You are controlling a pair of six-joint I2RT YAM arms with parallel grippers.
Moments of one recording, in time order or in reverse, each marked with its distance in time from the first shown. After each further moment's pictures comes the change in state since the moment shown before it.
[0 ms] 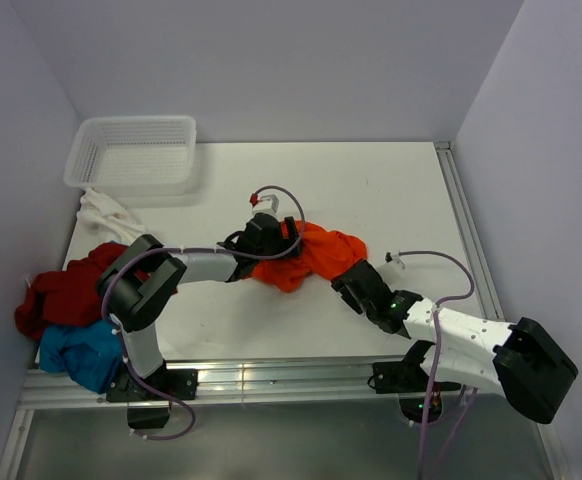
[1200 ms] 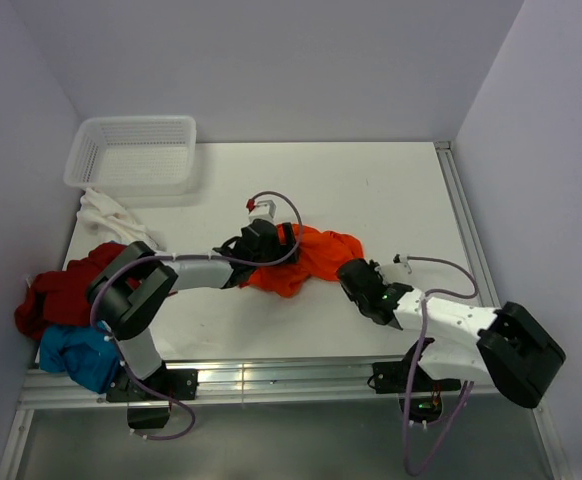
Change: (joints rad) left arm -0.022 -0.060 -0.053 -0.027 -0.044 0.003; right arm -0.014 0.141 0.058 -0.017 0.153 0.245
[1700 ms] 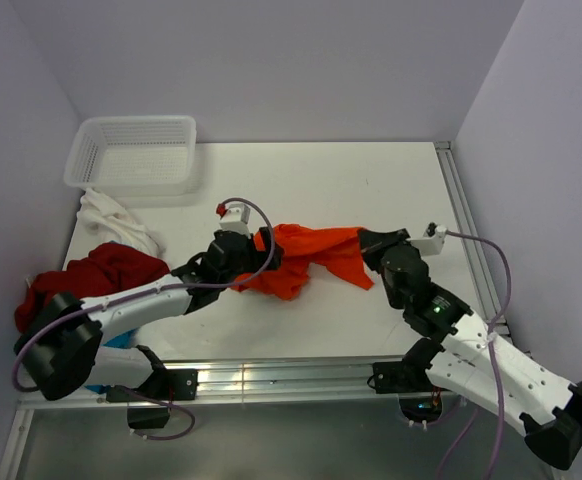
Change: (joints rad) left arm -0.028 -0.406 -0.198 -0.092 -0.073 0.029; right arm -0.025 -0.476 0.146 -0.058 0.059 -0.365
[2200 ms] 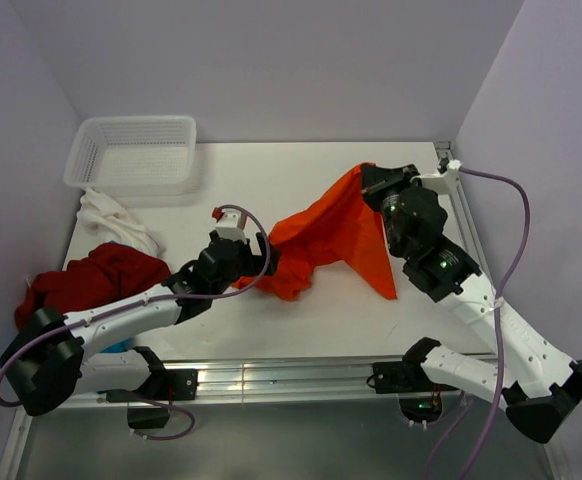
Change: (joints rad) left arm -0.031 -0.169 -0.076 0.020 -0.024 0.094; right arm -0.089 0.212 0.482 0.076 -0.016 -0.305
